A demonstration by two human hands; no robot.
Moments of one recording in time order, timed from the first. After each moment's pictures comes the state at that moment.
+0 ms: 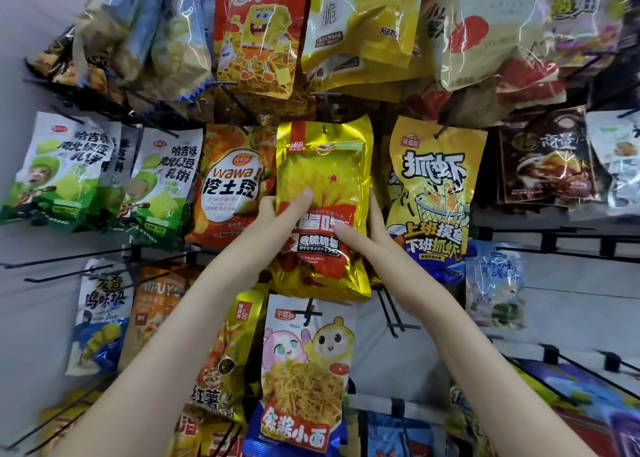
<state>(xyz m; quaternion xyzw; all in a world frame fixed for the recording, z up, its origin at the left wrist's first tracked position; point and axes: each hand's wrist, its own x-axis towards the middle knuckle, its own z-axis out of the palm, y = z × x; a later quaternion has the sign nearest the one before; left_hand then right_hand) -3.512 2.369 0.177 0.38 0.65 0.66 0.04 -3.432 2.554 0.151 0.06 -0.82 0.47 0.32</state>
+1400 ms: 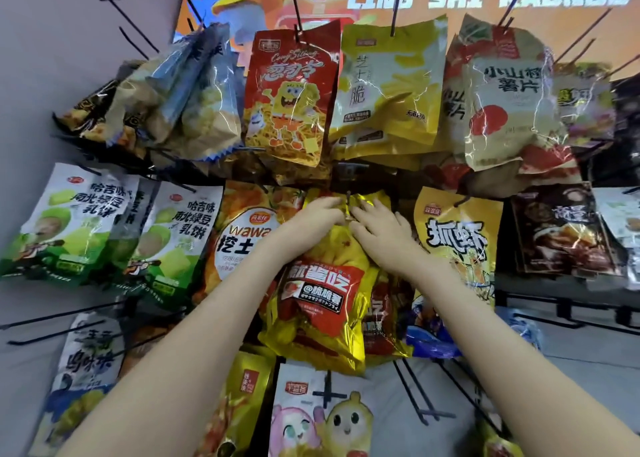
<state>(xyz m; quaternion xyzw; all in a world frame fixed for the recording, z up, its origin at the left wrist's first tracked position) -3.546 2.396 0.282 0.54 0.71 0.45 -0.10 -3.465 2.522 0.273 -0.12 -0.91 -0.04 0.39</state>
